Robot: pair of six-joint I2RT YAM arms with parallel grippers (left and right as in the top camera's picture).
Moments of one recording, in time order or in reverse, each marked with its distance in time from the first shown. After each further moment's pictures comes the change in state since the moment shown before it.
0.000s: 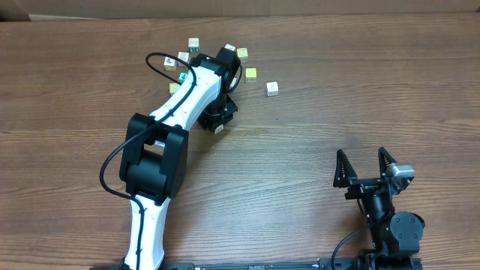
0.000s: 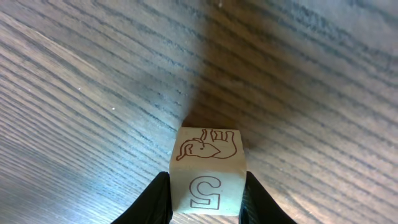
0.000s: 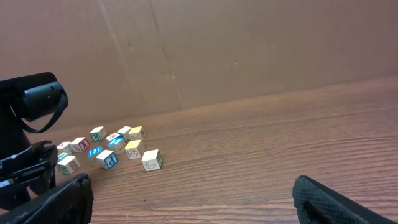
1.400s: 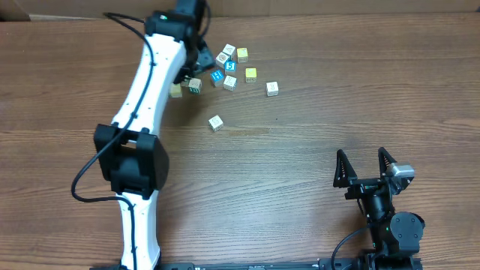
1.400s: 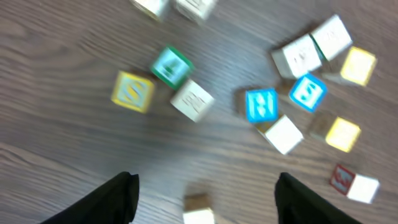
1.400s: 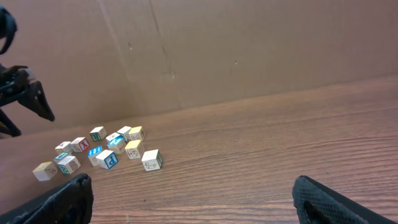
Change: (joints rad) left arm 0.179 0.000 0.435 -0.094 -0.041 0.366; right arm 0.000 0.000 0.000 0.000 0.000 0.000
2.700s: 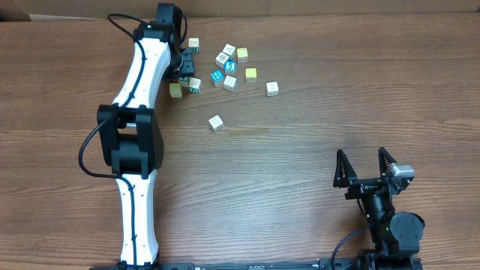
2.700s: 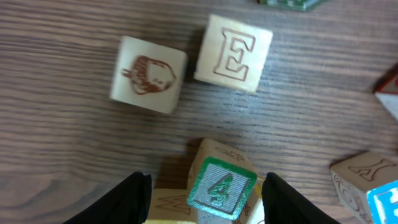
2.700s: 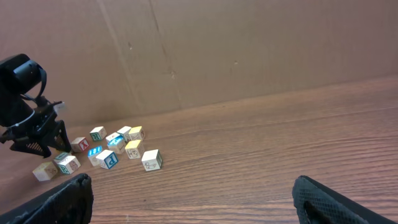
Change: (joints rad) left arm 0.098 0.221 0.000 0.216 0.025 0.414; right arm 0.000 0.000 0.000 0.000 0.000 0.000
